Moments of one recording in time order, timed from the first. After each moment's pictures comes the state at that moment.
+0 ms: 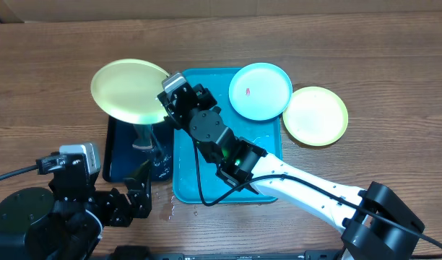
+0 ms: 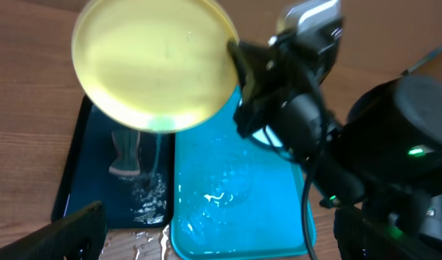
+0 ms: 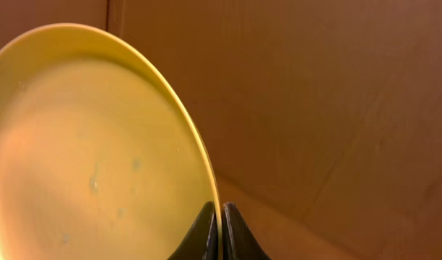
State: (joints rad) left arm -0.04 0.72 1.47 -1.32 0.21 -0.25; right arm 0.97 1.74 1.21 0.52 0.46 -0.22
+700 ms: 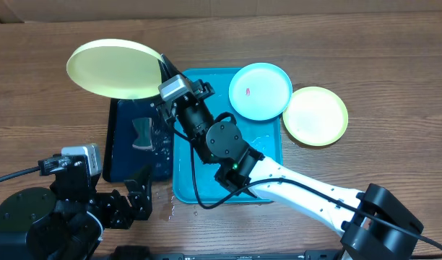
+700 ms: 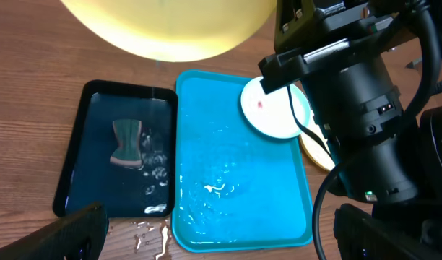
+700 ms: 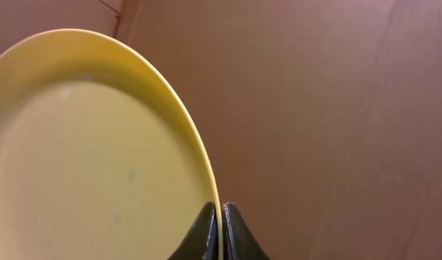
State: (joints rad) left arm -0.04 0.72 1.47 -1.34 0.21 -0.25; right arm 1.00 1.74 1.21 0.91 0.46 -0.45
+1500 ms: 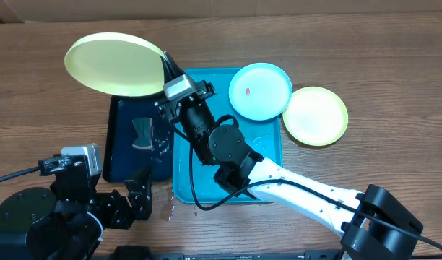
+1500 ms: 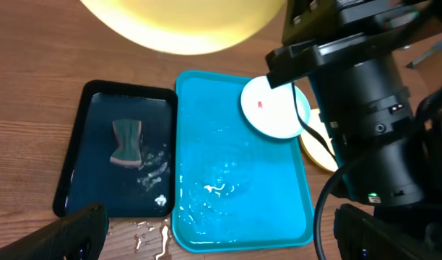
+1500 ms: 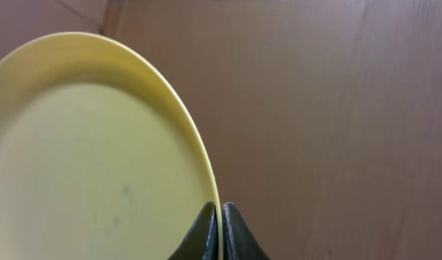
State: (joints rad) left arm -0.04 0.72 1.47 -1.34 0.21 -0.25; right arm 1.00 1.74 1.21 0.95 0.52 -0.42
